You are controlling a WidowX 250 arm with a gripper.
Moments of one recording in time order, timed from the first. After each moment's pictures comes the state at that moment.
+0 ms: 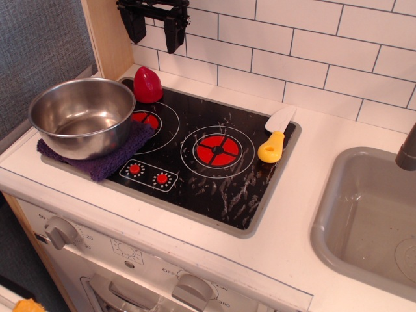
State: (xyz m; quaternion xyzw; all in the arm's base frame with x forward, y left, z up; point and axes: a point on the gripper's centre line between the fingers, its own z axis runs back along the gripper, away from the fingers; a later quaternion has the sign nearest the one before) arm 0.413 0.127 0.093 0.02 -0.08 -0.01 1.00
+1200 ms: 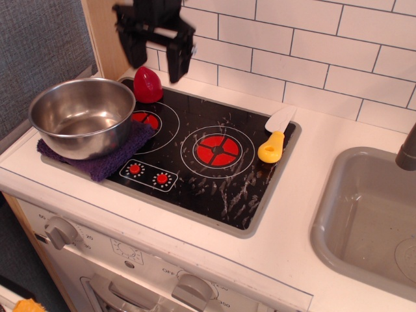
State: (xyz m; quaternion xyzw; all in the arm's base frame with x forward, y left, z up) arm 0.346 0.085 0.094 0.03 -0.06 -0.03 1.00
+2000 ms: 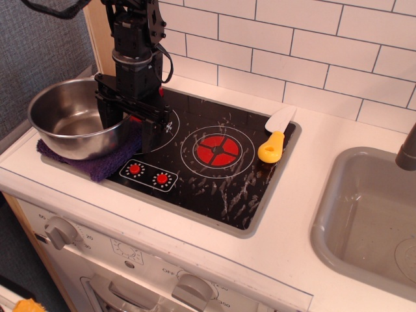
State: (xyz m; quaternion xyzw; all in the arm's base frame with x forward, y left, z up) arm 0.297 0.095 0.033 0.06 0.02 -0.04 1.00
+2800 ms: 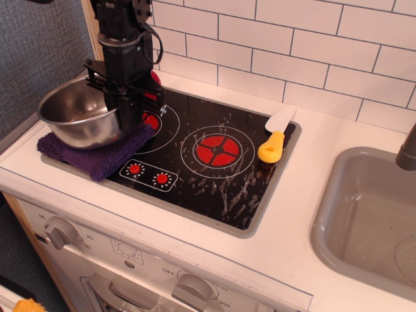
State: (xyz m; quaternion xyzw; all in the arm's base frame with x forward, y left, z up) arm 0.295 0.100 0.059 0.05 -0.01 -0.03 1.00
